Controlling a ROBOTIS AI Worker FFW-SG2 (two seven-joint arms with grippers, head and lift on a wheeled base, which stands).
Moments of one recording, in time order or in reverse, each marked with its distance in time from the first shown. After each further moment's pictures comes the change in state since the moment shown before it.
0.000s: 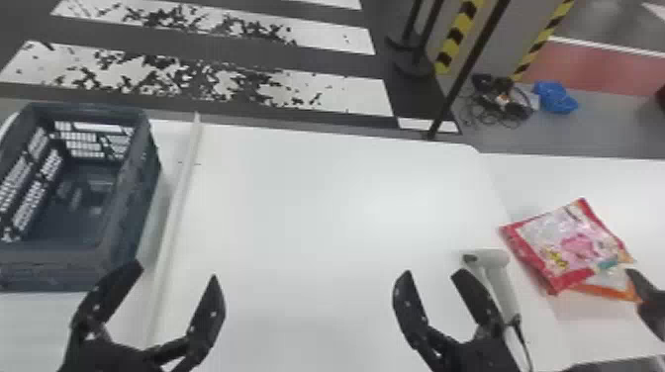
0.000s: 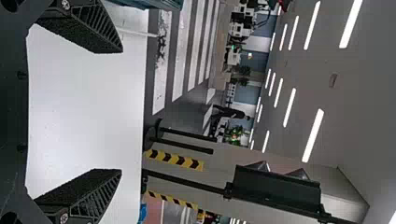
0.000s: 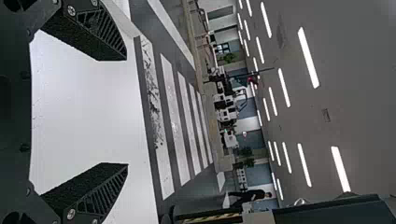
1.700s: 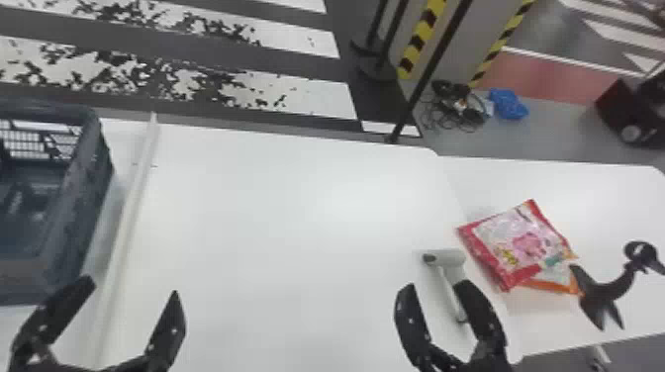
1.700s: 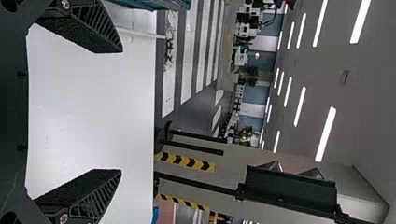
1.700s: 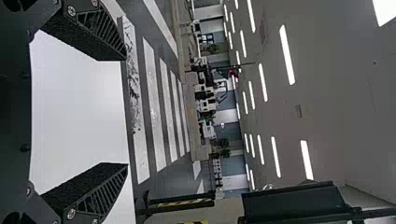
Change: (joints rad) left arm 0.004 0.002 -0.013 -0.003 -0.046 0.042 0.026; right arm 0.071 -0.007 -0.077 0.028 -0.042 -0.182 0.038
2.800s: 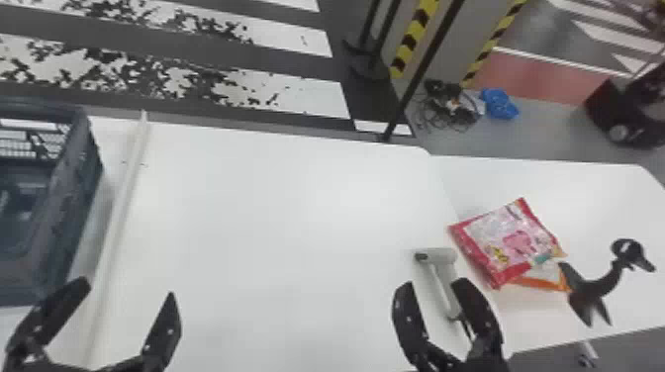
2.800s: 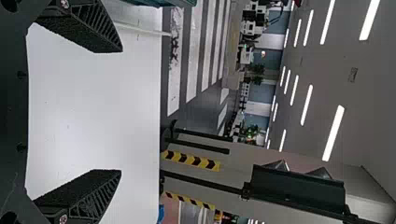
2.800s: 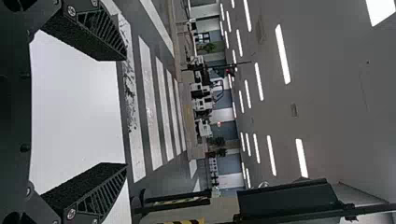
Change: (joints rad) left arm -0.012 0.003 -0.010 -0.001 -0.003 0.036 0.003; right arm 0.005 0.005 -0.011 0.000 -0.014 -0.018 0.011
